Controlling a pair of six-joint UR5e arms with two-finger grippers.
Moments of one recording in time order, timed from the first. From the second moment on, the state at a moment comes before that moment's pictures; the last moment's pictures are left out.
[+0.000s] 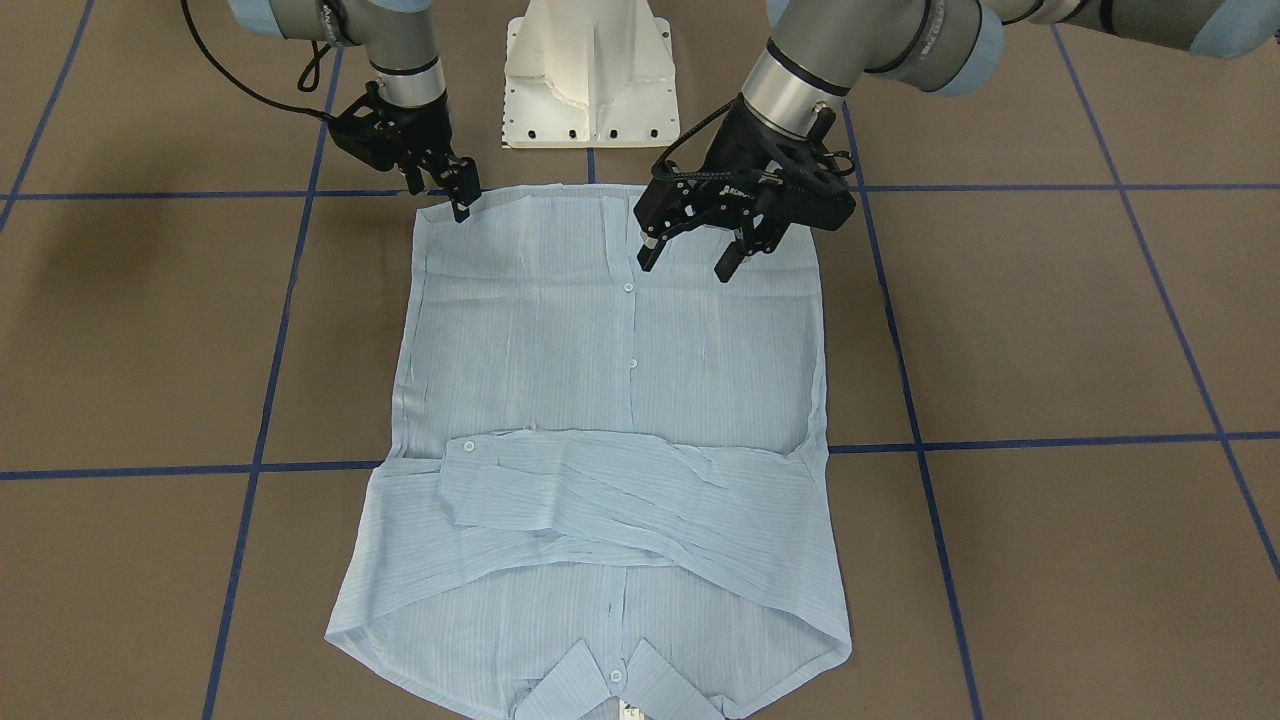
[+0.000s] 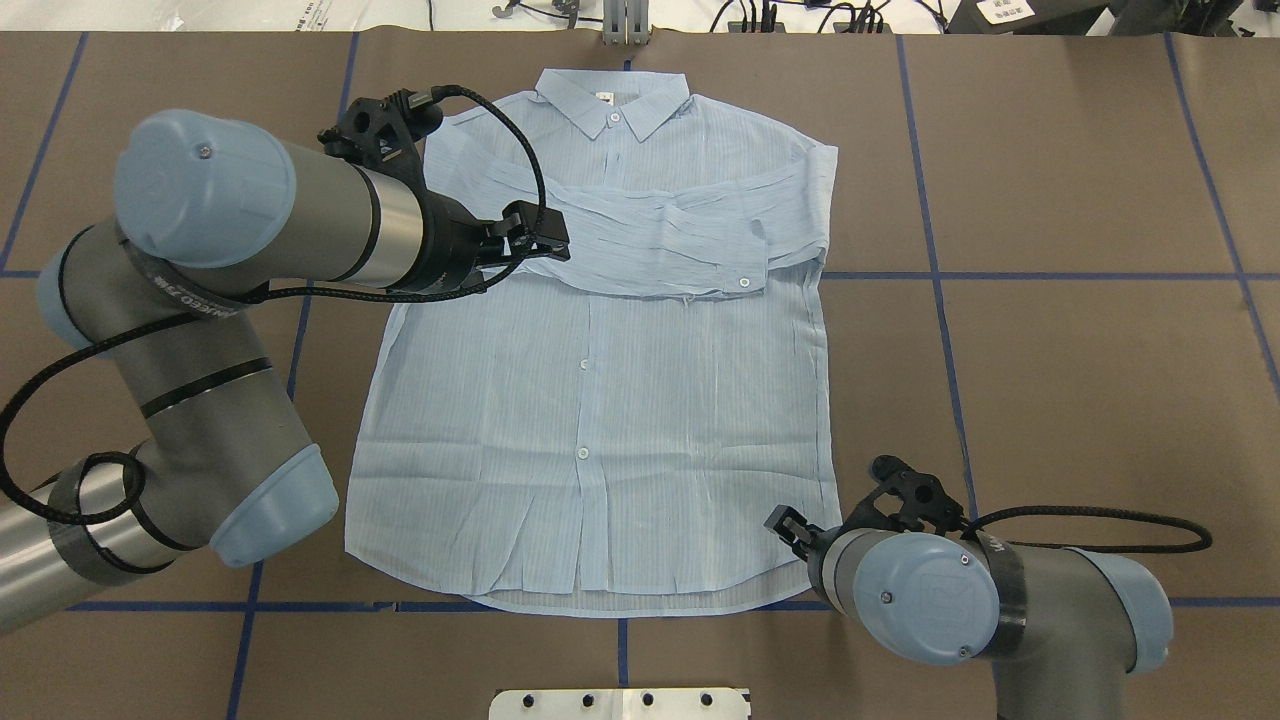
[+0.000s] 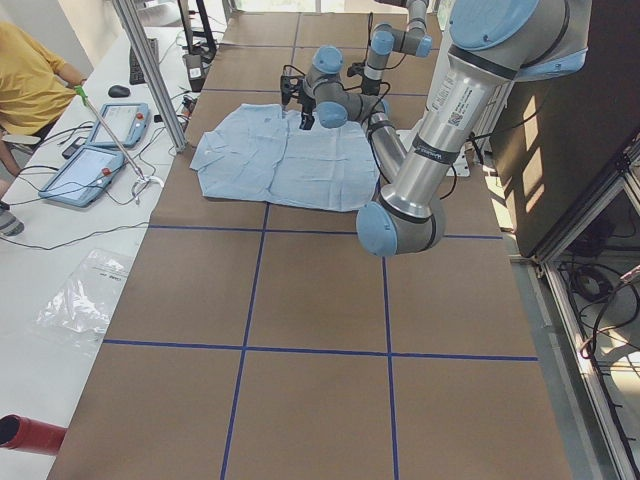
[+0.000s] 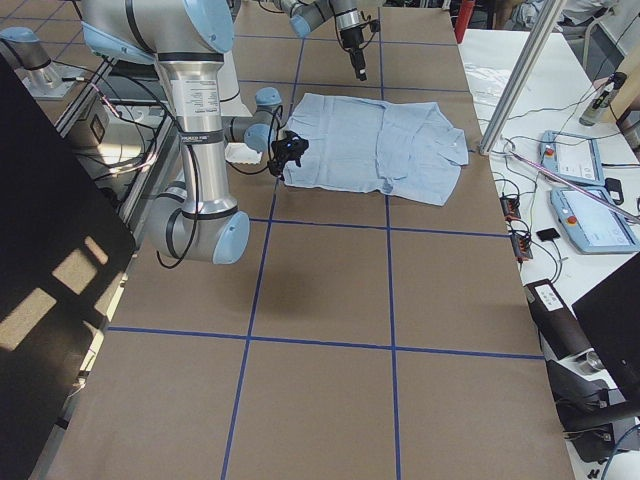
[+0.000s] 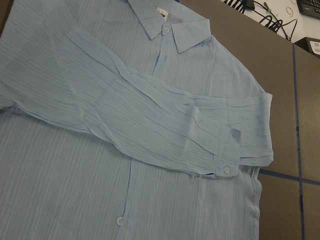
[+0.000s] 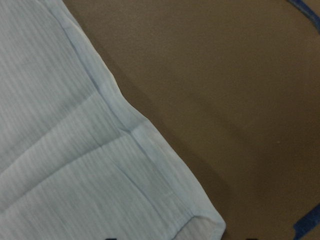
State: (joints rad) left arm -0.65 -2.13 -1.89 -1.94 -1.85 -1.49; right arm 0.17 -1.37 2.05 -1.51 1.51 2.13
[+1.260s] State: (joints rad) left arm -0.65 -2.13 -1.88 -1.94 -1.84 -1.50; right arm 0.17 -1.37 2.06 -1.55 1.51 2.14
